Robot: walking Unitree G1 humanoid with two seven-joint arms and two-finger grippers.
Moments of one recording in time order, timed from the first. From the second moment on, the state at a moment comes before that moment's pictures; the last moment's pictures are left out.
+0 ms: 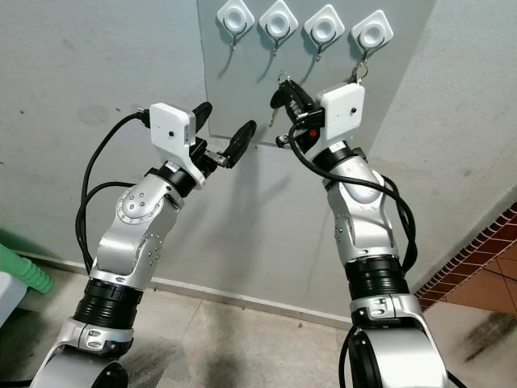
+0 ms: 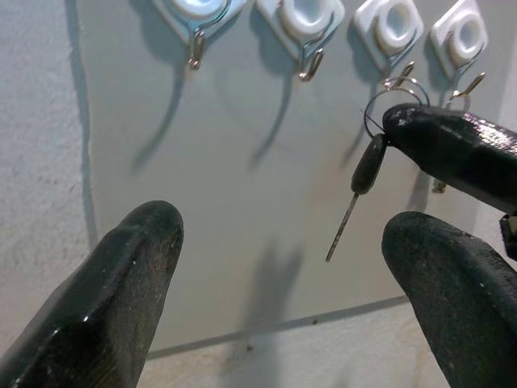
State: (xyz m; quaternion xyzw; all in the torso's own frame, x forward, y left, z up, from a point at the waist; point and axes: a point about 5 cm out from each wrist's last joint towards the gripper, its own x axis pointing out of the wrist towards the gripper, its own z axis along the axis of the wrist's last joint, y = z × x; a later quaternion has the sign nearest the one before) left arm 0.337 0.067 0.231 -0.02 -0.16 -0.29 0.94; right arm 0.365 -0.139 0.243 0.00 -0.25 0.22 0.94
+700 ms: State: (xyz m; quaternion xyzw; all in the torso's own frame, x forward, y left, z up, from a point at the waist) left arm 0.332 0.058 0.234 -0.01 -0.16 -0.33 0.93; right arm 0.370 -0.150 0.264 0.04 -0.30 0.20 0.93
